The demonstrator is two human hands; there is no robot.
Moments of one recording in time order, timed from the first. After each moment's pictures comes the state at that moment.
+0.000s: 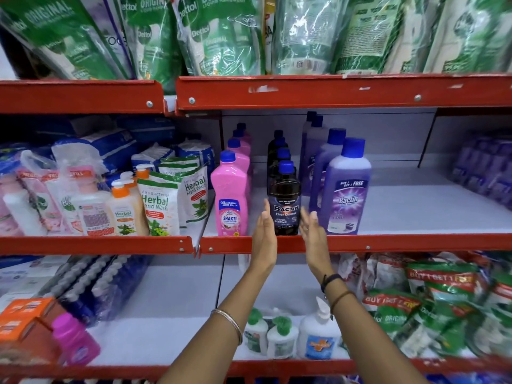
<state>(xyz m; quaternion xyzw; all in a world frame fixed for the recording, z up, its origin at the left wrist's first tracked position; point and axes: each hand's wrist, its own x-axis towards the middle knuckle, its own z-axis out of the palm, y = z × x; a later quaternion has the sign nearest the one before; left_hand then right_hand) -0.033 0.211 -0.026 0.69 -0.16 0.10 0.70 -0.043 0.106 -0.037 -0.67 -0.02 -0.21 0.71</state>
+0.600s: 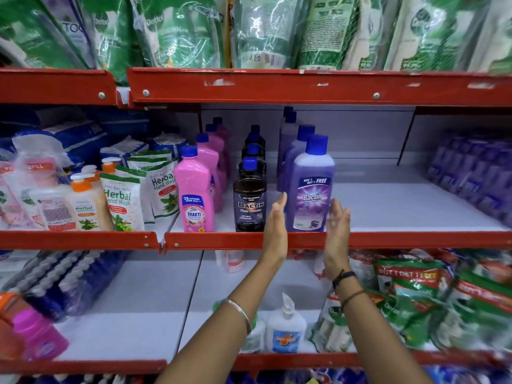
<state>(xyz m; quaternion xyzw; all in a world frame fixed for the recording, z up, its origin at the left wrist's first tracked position) -0.048 0.118 -0.021 0.66 -0.19 0.06 0.72 -0.064 0.006 -0.026 -0.59 0.02 -0.32 0.74</state>
